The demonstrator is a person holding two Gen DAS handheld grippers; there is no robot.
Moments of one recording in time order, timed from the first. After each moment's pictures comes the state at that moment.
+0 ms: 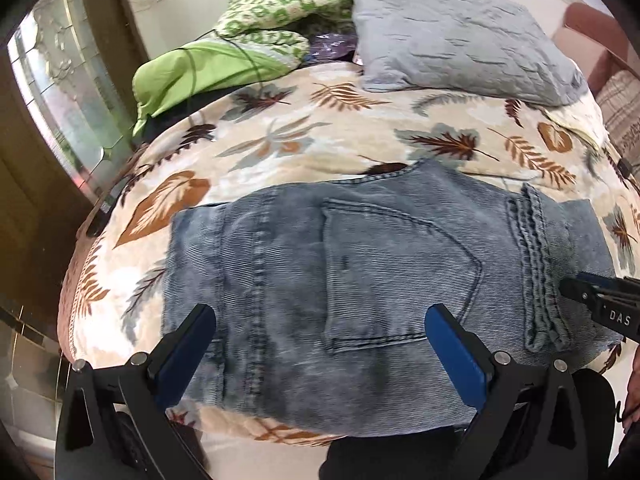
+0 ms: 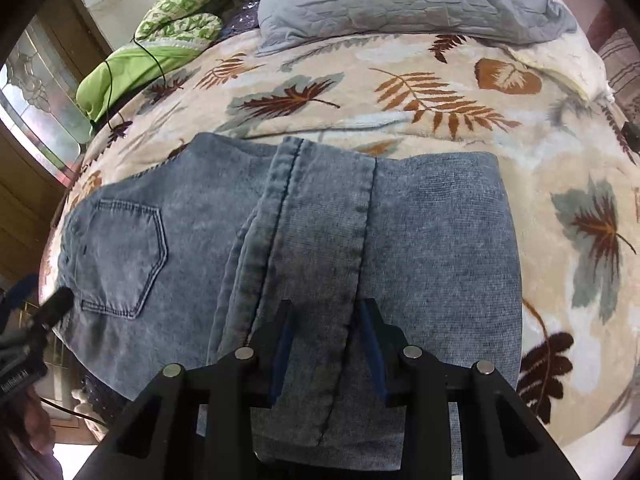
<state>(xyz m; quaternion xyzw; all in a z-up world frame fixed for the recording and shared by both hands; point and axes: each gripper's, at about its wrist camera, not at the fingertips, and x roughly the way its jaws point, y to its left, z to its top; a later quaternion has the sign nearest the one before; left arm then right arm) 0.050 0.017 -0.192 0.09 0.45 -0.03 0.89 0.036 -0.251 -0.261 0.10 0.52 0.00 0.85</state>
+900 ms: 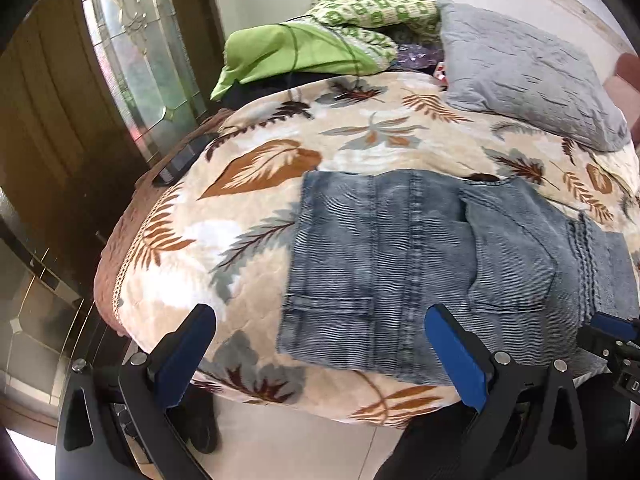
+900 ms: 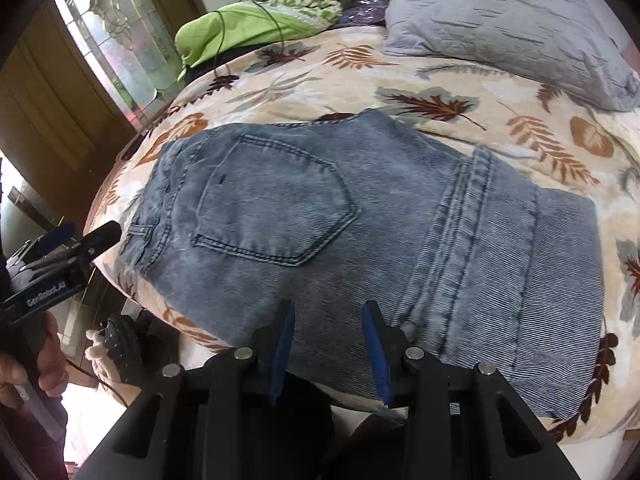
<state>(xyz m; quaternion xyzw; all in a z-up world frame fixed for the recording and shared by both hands) 0.028 0.122 -0.188 0.04 0.44 0.05 0.89 0.006 -0.138 -0.235 0.04 0.51 0.12 0.85</state>
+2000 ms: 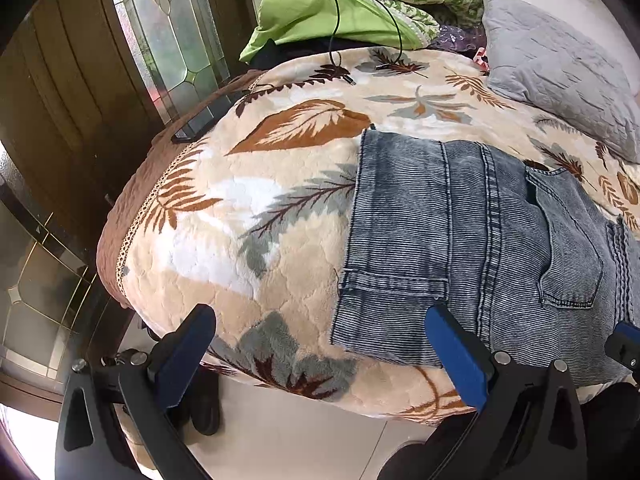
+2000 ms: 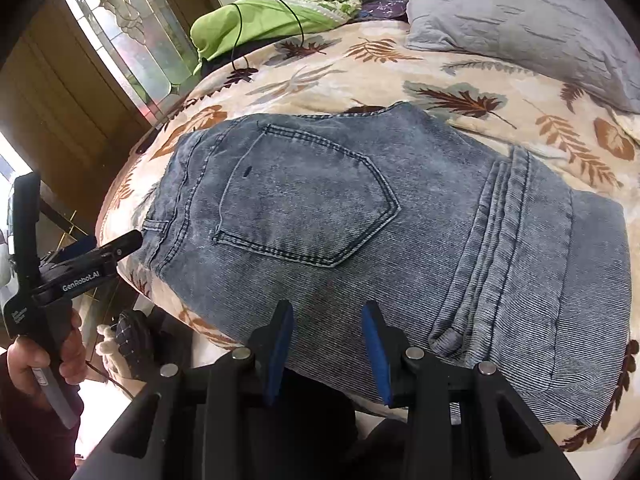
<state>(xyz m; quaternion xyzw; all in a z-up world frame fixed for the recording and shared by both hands) 0.037 0.161 -0.221 0.01 0.48 0.08 0.88 0.012 -0.123 -0.246 0.05 0.51 0.15 0.84</state>
